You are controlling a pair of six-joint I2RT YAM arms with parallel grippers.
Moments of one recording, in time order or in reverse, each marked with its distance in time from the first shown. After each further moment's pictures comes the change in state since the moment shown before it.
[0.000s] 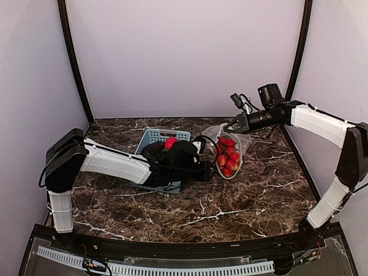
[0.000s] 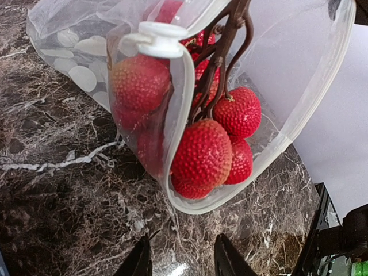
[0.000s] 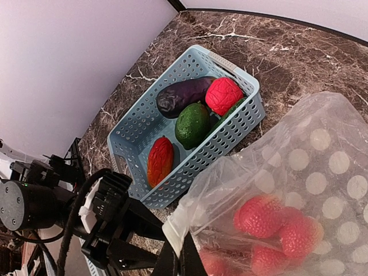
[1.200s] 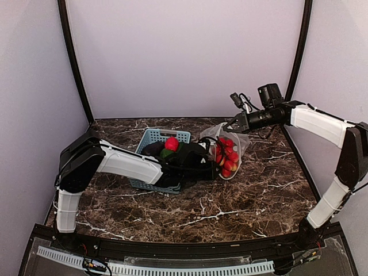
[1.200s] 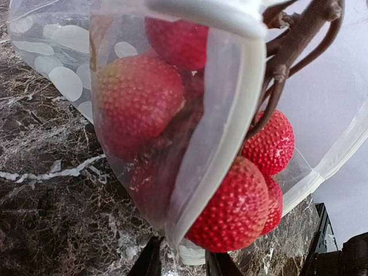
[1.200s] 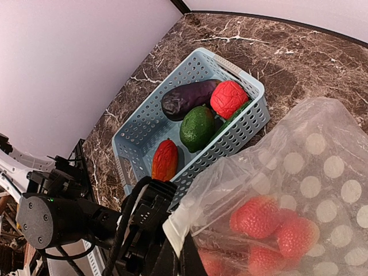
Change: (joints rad) left arm 0.000 0.141 0.121 0.022 -0.024 -0.079; right arm 0.000 0.004 0.000 0.020 -0.021 0.012
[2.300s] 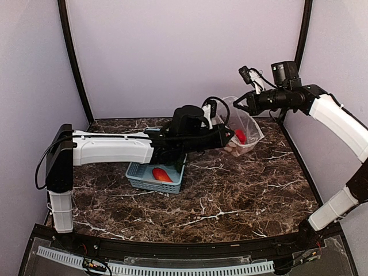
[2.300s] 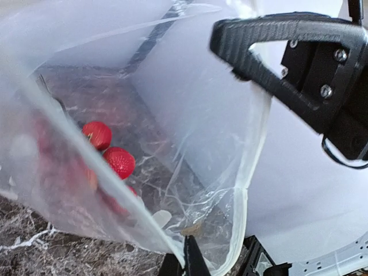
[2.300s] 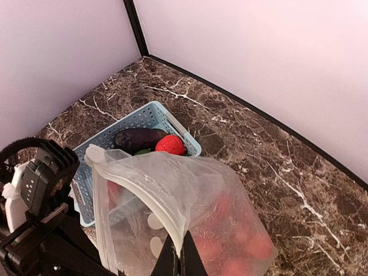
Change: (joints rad) left arm 0.000 -0.130 0.203 -0.071 0.050 0.024; right arm 0.040 -0.160 0.154 -0.125 0.353 -0.220
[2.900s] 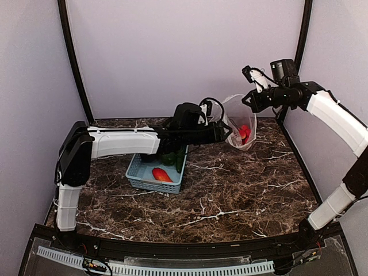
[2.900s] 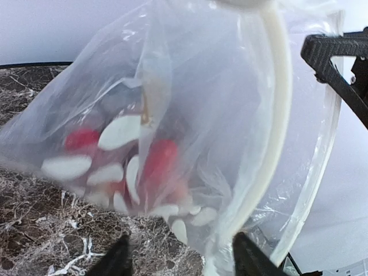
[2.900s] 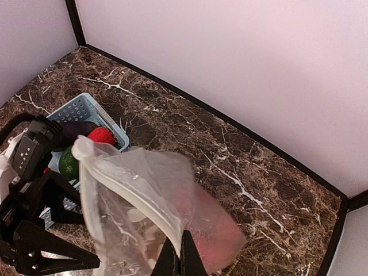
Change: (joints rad) left arm 0.106 0.140 0.147 -0.056 0.104 0.046; right arm -0.008 0.050 0.076 -0.040 0.258 -0.105
